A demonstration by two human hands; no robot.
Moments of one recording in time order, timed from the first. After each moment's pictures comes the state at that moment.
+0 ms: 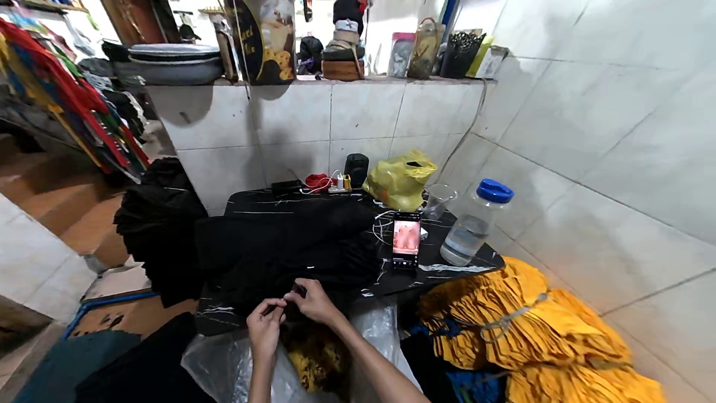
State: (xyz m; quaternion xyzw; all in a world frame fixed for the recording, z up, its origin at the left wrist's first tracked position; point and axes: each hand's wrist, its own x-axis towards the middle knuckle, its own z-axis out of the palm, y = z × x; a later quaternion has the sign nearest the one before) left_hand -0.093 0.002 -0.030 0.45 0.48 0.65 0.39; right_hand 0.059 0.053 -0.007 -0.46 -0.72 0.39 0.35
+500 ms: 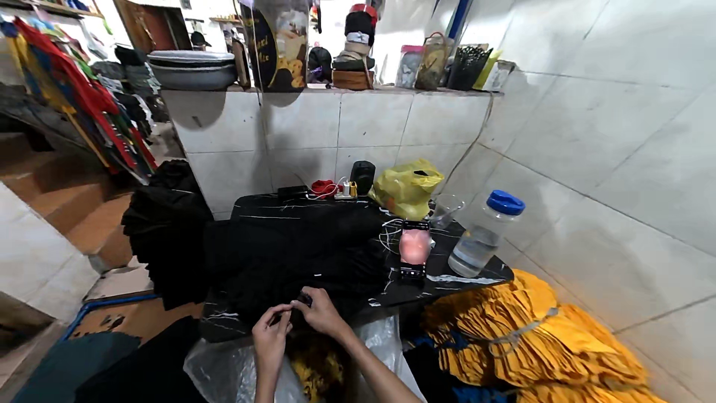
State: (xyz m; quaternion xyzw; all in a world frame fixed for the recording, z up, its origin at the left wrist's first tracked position) left_hand -0.095 -0.002 -0.034 0.47 0.49 0.63 0.37; right_hand 0.058 0.051 -0.008 -0.49 -0.72 0.37 0.32
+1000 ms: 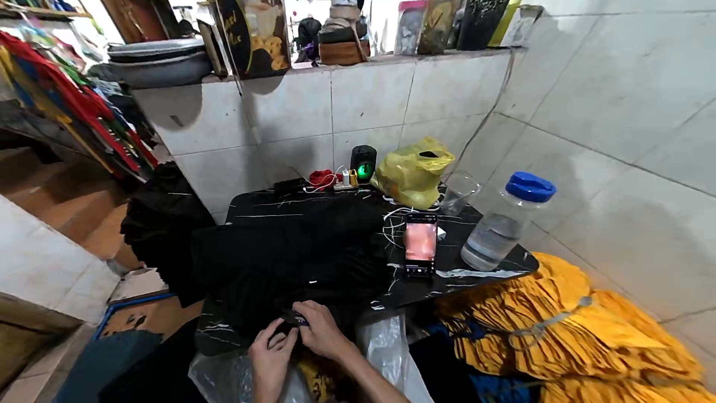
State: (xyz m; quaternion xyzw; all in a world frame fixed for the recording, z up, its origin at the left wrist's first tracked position) left_hand -0.086 -0.023 -0.014 0.50 0.62 0.52 0.31; right_hand 0.061 0.027 -0.011 -0.43 -0.77 0.33 0.34
